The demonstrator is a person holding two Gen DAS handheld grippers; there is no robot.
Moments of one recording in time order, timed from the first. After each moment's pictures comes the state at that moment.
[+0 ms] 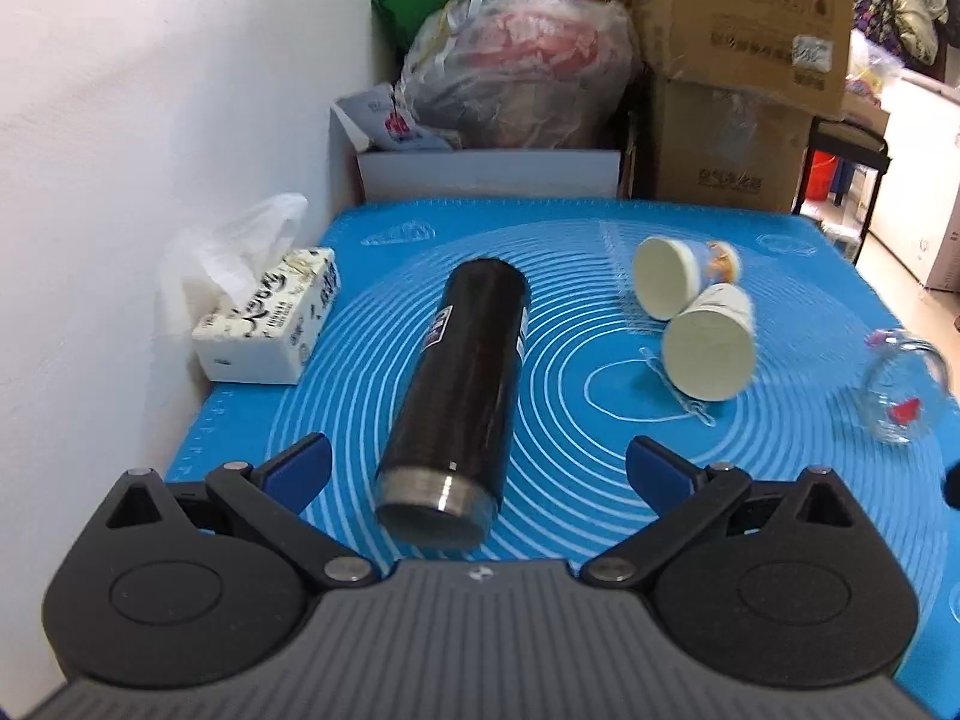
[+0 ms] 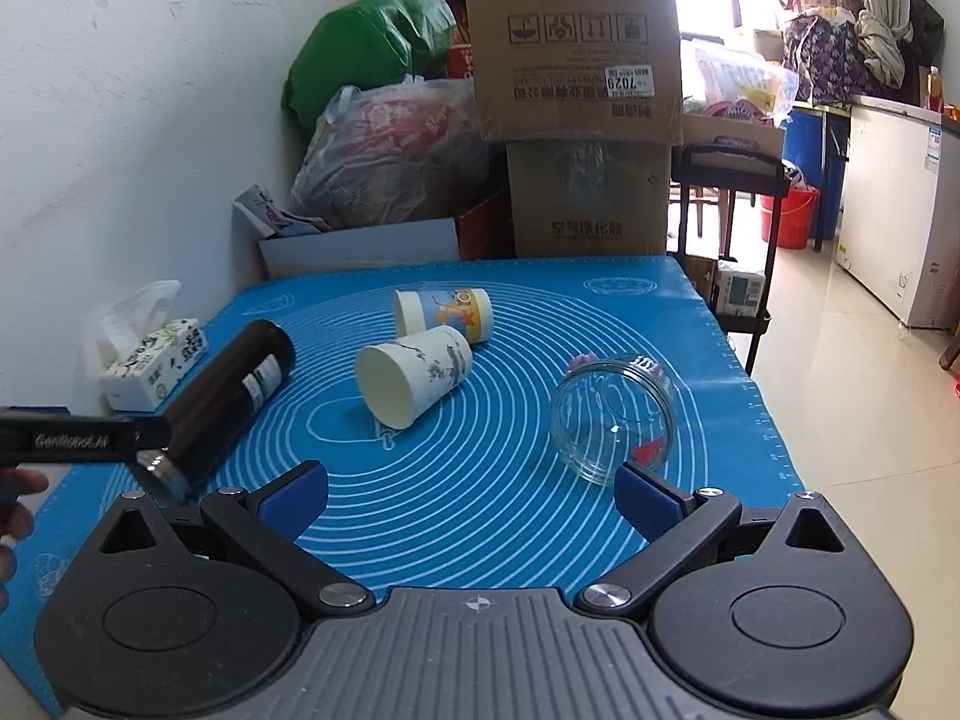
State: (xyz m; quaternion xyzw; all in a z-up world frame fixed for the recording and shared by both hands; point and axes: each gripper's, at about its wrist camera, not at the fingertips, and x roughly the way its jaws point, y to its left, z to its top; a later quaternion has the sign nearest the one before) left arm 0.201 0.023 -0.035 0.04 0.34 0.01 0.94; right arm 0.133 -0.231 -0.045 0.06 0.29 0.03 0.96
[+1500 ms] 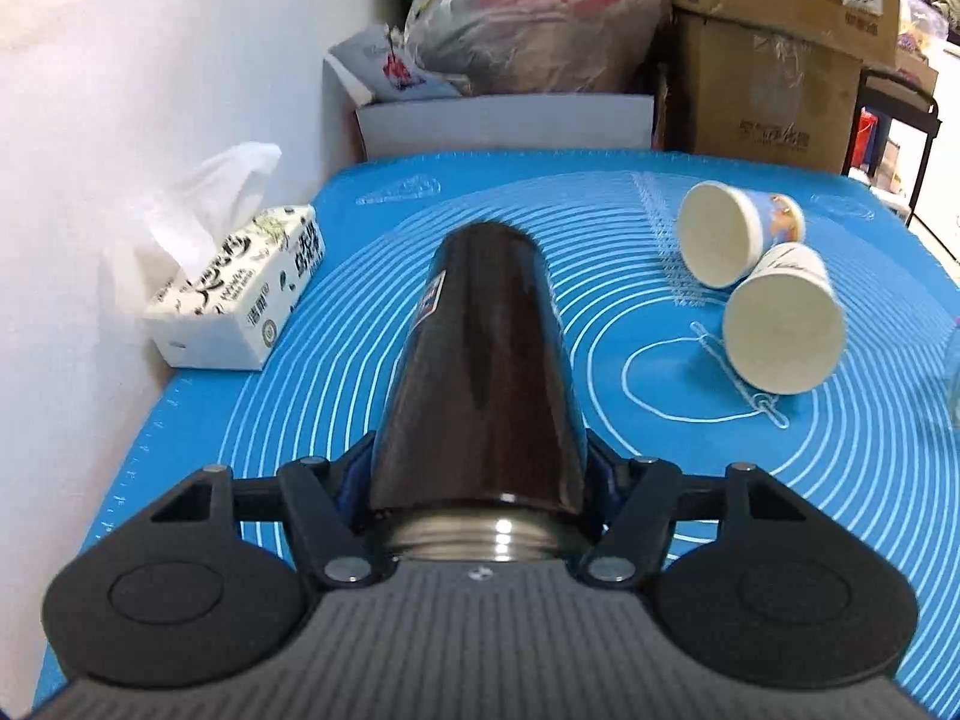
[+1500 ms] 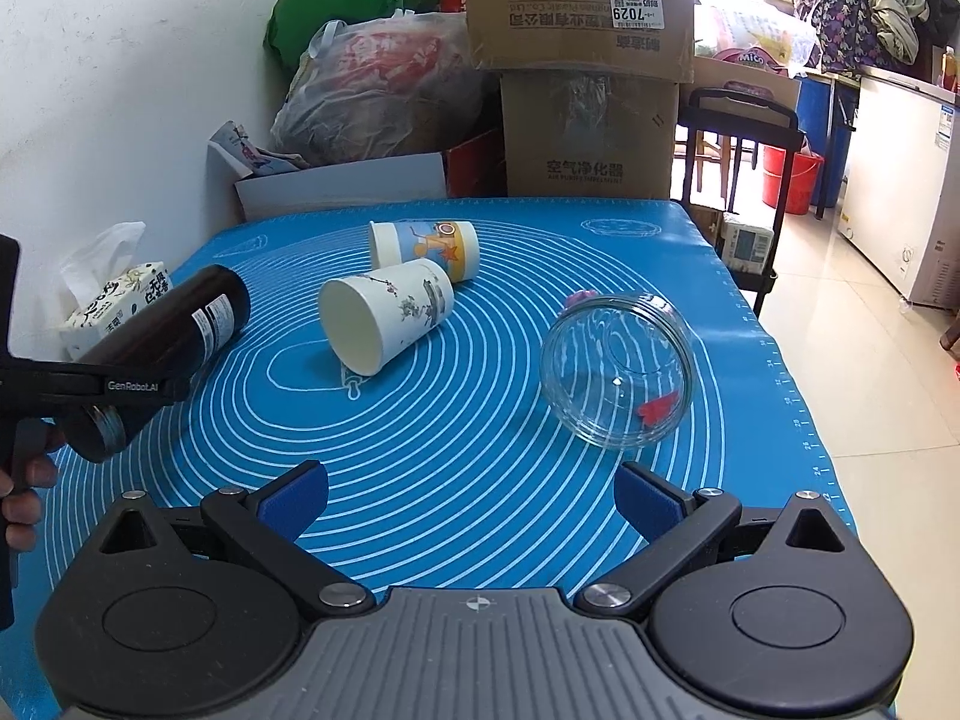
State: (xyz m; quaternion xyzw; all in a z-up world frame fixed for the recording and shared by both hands) left arm 0.243 0.008 -0.076 0.05 0.36 0.03 0.93; right arm 0.162 -0.231 -0.077 0.05 0.33 0.03 0.94
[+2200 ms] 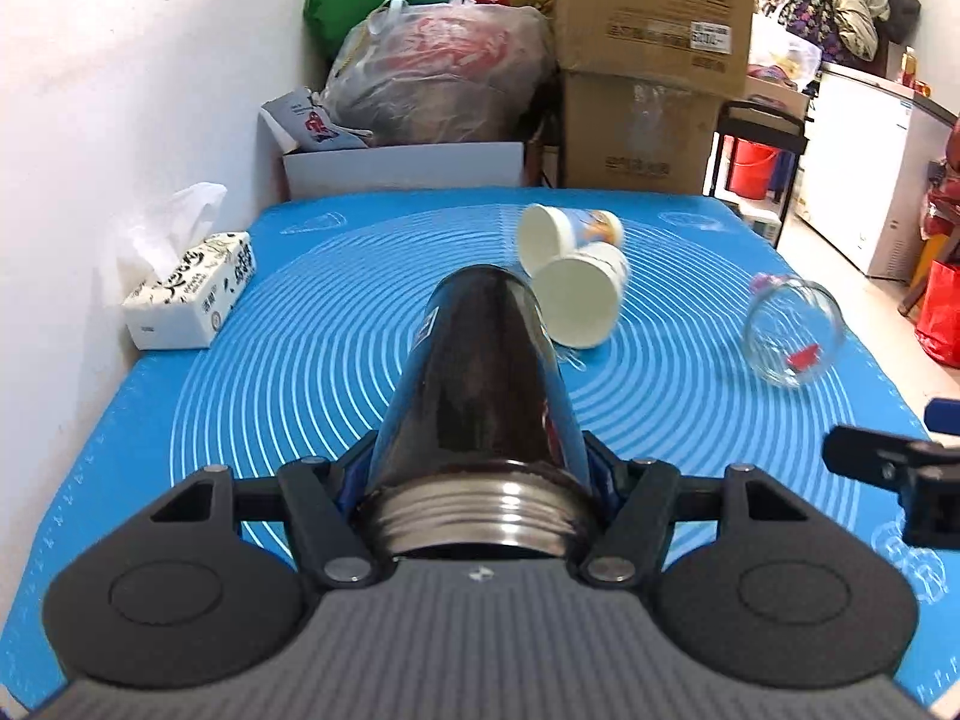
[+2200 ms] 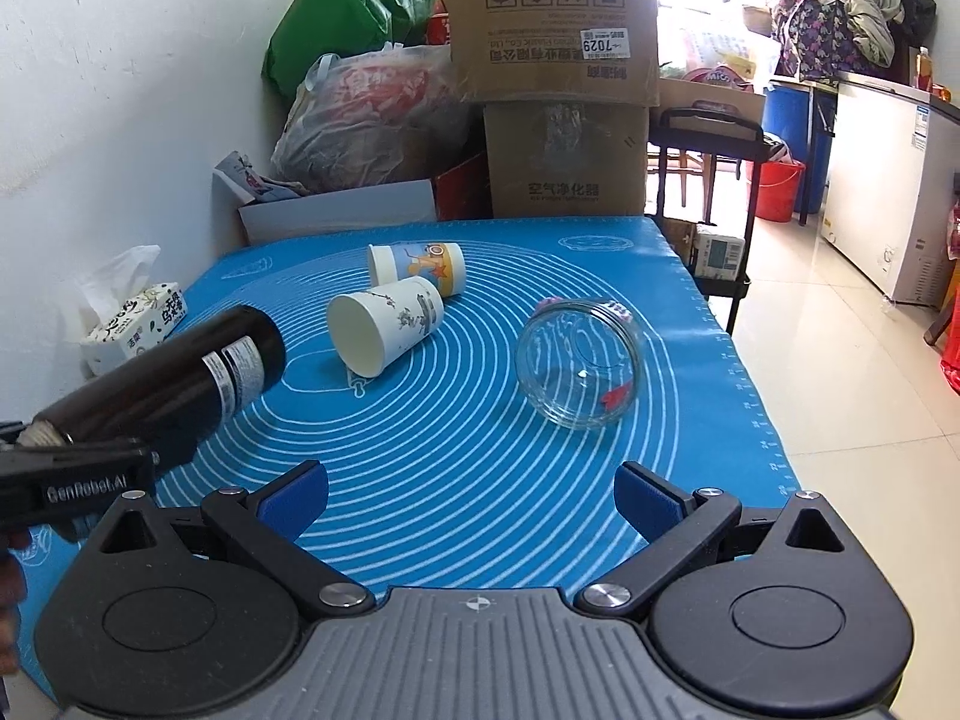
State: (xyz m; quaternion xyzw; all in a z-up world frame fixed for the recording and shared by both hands) left arm 0.131 -0.035 -0.051 0.04 0.32 -0.05 0.95; right arm 0.113 -0.239 -0.059 0.06 0.31 0.02 0.95
